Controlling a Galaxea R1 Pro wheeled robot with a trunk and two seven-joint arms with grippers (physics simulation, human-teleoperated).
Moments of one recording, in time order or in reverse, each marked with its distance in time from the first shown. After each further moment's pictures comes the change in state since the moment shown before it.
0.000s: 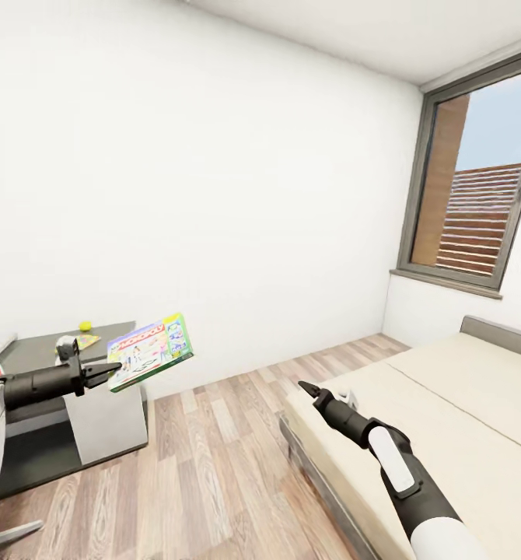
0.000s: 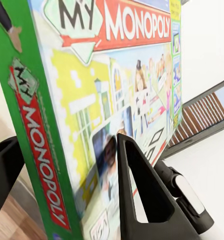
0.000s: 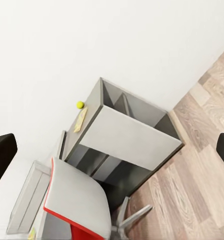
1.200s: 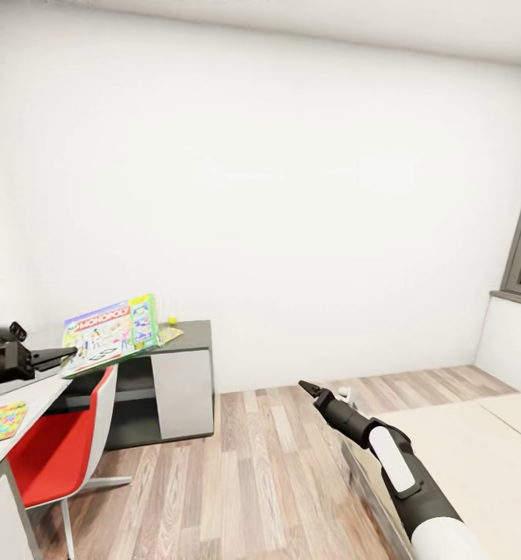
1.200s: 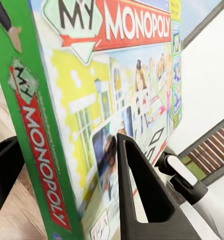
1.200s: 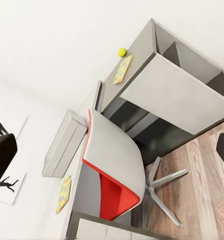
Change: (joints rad) left arm 0.037 0.188 -0.003 -0.174 0.001 0.000 -0.208; right arm 0.000 -0.003 0.000 0.000 -0.001 0.001 0.003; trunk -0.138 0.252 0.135
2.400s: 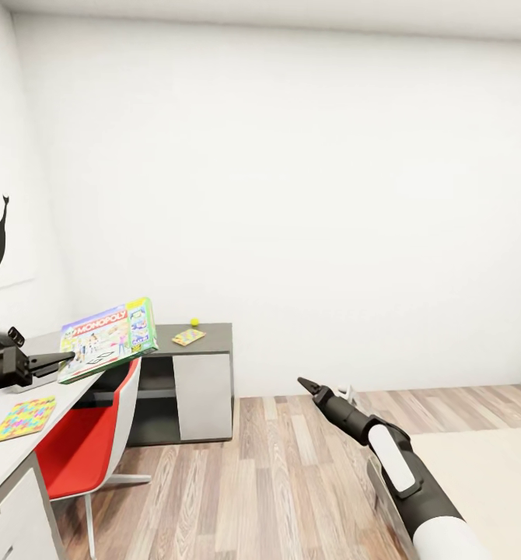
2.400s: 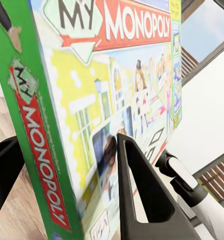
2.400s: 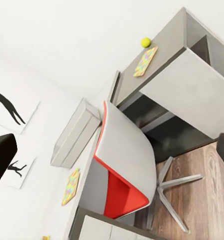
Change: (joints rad) left arm 0.007 0.005 0.003 0.047 0.001 -0.004 0.000; right arm 0.000 -0.014 0.040 -0.019 0.000 -0.038 0.026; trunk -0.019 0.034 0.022
